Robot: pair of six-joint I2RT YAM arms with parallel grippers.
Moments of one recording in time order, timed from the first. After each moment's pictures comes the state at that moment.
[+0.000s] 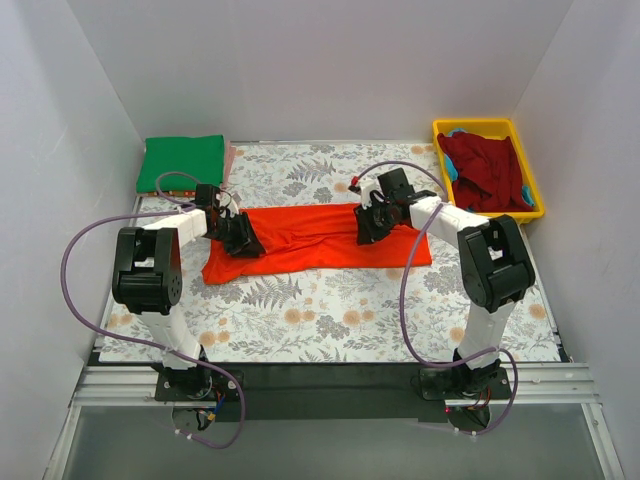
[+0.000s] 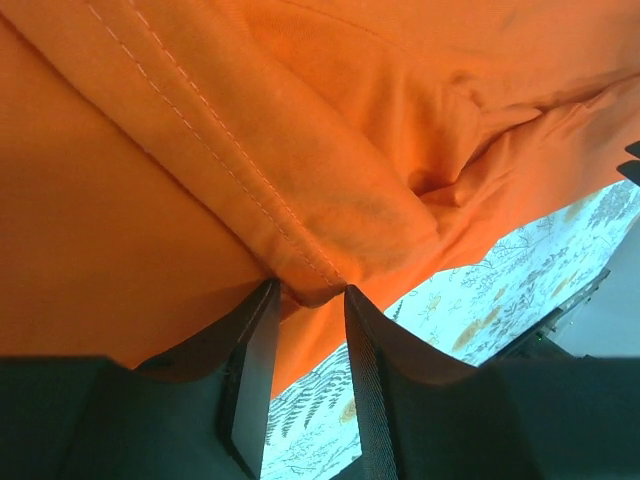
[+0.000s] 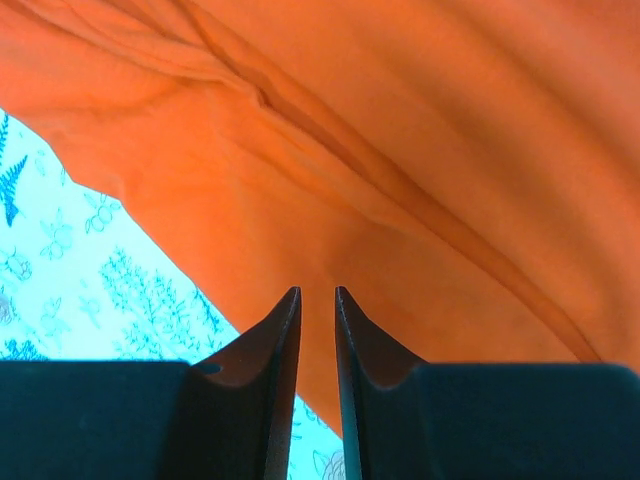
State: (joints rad) left arm -0.05 1.82 1.07 -0.45 0.57 -0.37; right arm 0.43 1.87 1.25 -0.39 -0.45 -0.14
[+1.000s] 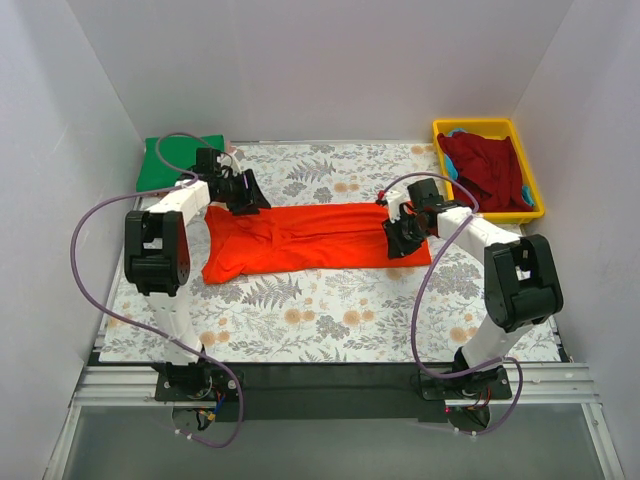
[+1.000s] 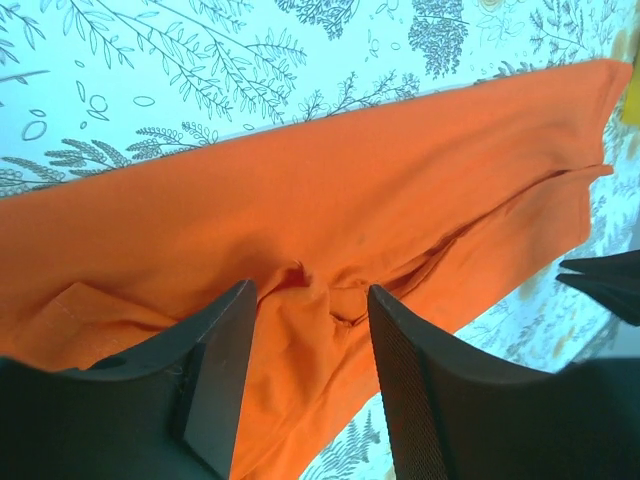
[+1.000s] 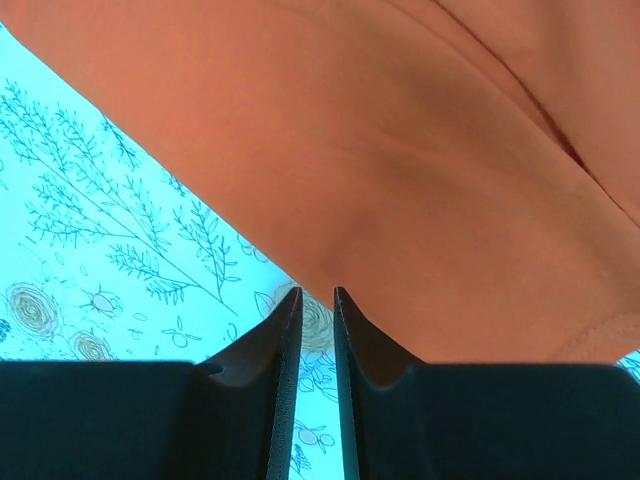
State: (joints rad) left arm -0.06 2.00 1.44 -0.40 0.59 -0.33; right arm 0.30 1.68 1.07 -0.53 -0.40 -0.29
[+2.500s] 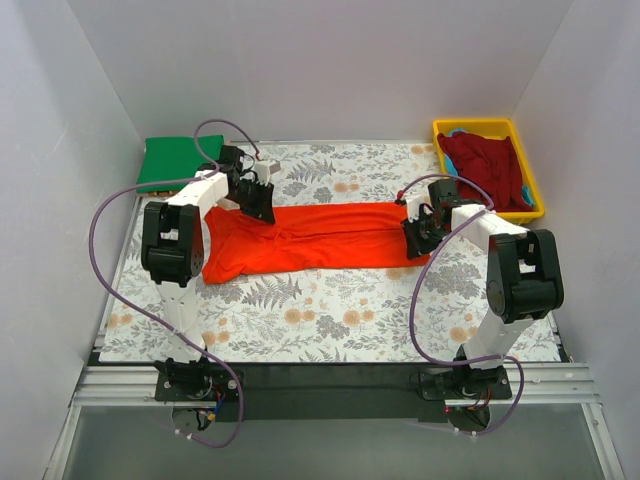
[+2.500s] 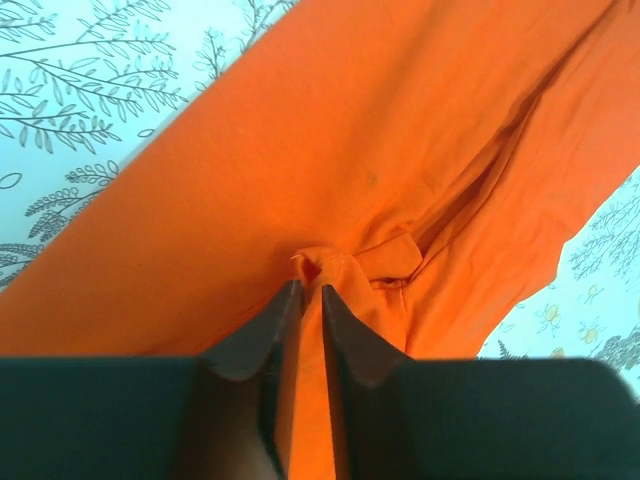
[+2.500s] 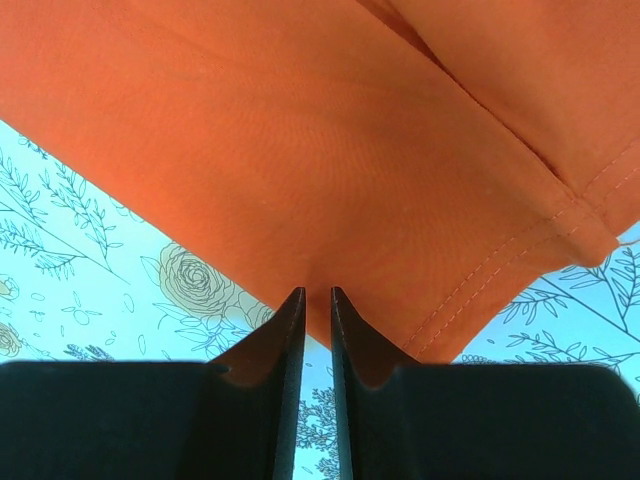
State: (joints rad) left arm -0.15 2.11 1.61 -0.68 0.59 0.29; right arm 0.16 1.73 1.07 -0.57 -0.38 -0.38
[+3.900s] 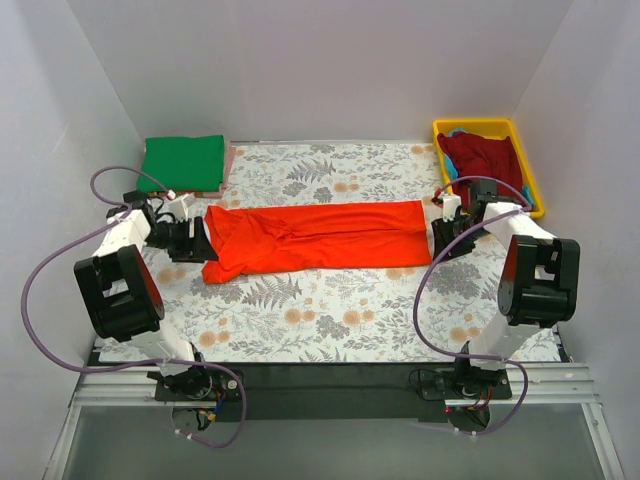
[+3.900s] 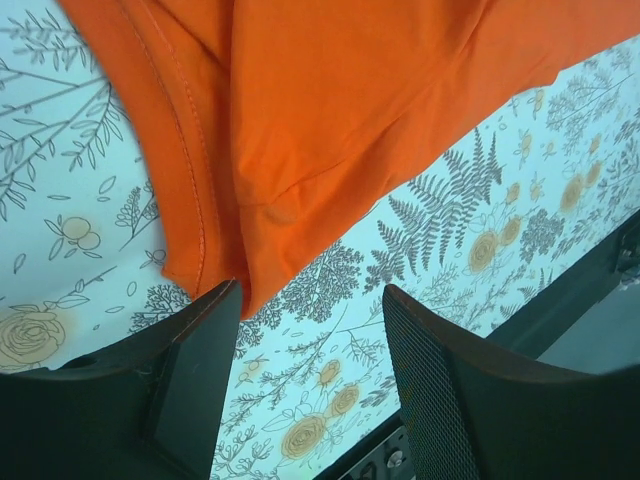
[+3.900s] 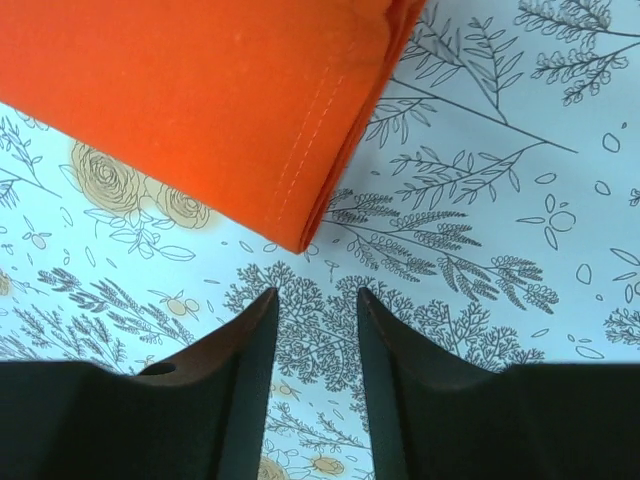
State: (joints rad) left arm 0.34 1.66 1.13 -0.90 0.72 0.39; right arm -0.06 1.68 1.09 -0.75 -0.41 -0.43
